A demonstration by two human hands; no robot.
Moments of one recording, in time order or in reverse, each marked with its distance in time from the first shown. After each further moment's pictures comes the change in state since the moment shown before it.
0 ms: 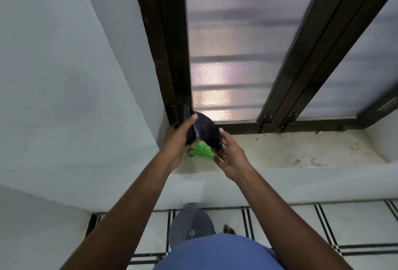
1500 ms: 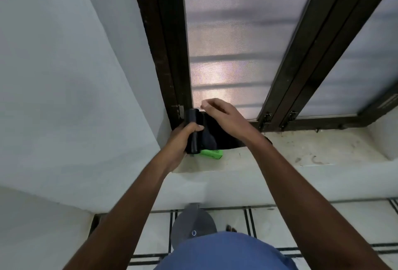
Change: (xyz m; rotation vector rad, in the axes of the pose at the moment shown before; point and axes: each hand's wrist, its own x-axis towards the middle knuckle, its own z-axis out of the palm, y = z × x) left_hand -0.025 0.008 -0.001 0.239 -0.208 0.033; right_hand -0.026 -0.093 0.036 -0.932 -0.362 -0.682
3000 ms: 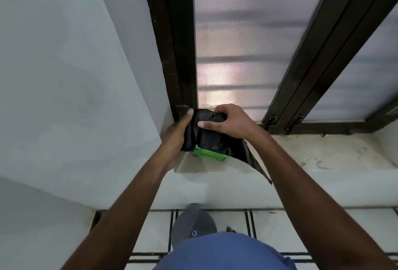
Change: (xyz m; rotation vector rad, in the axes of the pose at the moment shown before) left_hand -0.009 0.018 -0.008 -0.050 0.159 0.025; right_hand 0.011 0.000 -0.006 -0.396 -0.033 0.023
